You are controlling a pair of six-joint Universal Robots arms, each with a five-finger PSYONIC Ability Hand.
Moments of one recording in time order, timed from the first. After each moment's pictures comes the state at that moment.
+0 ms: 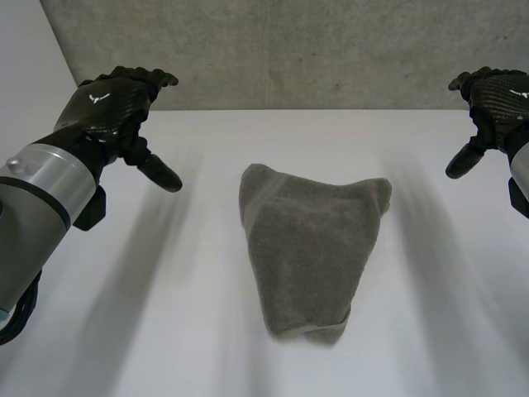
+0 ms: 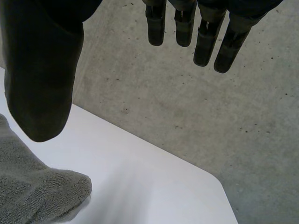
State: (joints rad) left arm 4.31 -1.62 -1.54 3.15 -1.52 3.16; right arm 1.81 -1.48 1.49 0.04 1.59 2.98; left_hand 0.24 0.23 0.23 0.24 0.06; right_hand 0.23 0.24 0.24 0.25 0.06
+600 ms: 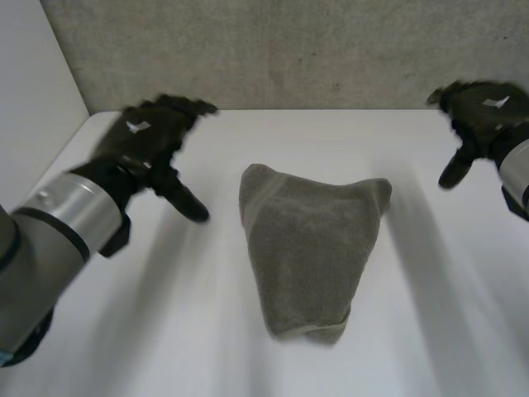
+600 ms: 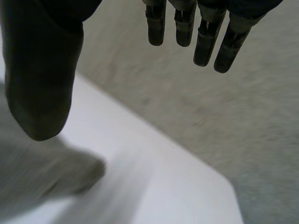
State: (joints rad) left arm 4.24 -1.62 -1.61 3.15 -1.42 3.18; right arm 1.81 -1.44 1.46 0.13 1.49 2.82; left_hand 0.25 0.26 0.25 0.25 0.08; right_hand 0.23 0.24 0.24 0.25 0.06
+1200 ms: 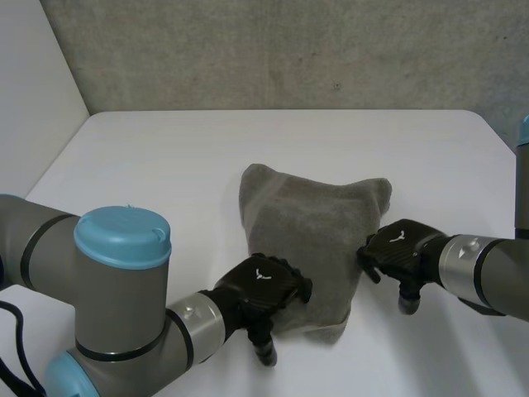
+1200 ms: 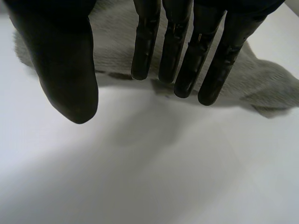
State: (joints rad) left arm 4.01 -2.01 -1.62 3.10 -1.26 3.35; right arm 1.89 -1.26 1.52 0.53 1.28 2.41; left_hand 0.56 0.56 0.56 0.55 0.39; right_hand 0.67 0.68 0.67 0.67 0.49
